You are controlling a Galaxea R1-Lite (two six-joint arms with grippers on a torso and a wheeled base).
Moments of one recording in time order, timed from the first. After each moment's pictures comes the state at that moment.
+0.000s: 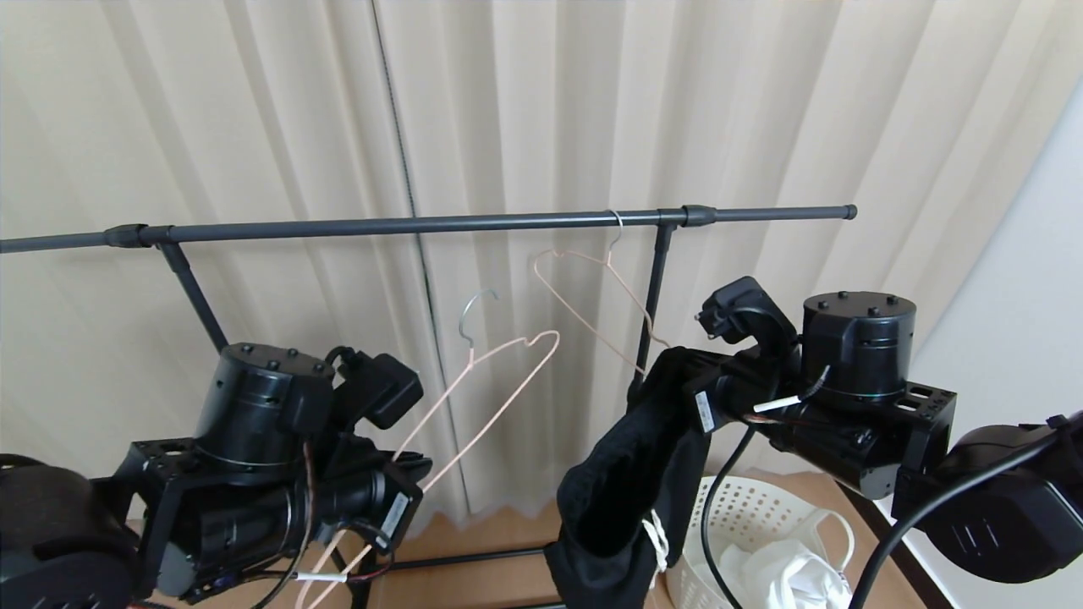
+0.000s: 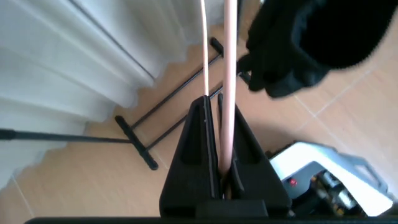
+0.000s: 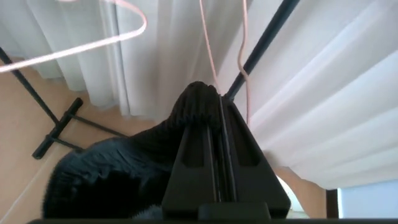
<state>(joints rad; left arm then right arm) -0.55 1.58 -0.59 -0.34 0.05 0.18 0.56 1.80 -0.73 -0.77 -0.23 -0.13</state>
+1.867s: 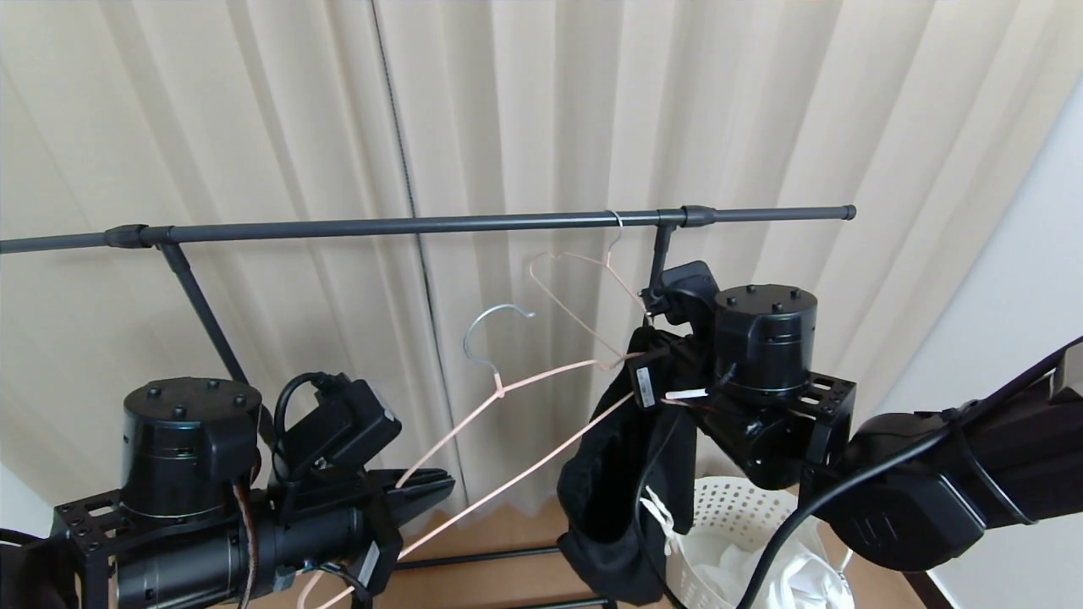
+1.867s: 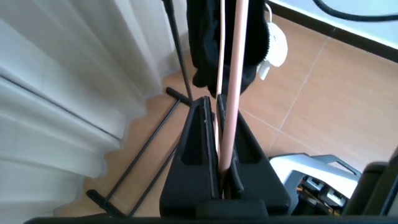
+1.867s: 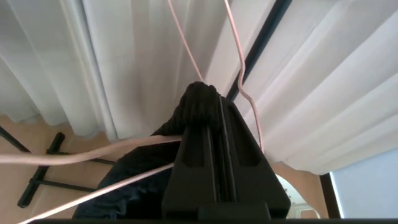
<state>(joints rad) -0.52 1.55 -0.40 -0.69 -0.28 0.27 0.70 1.92 -0.90 -0.77 -0.54 -0.04</state>
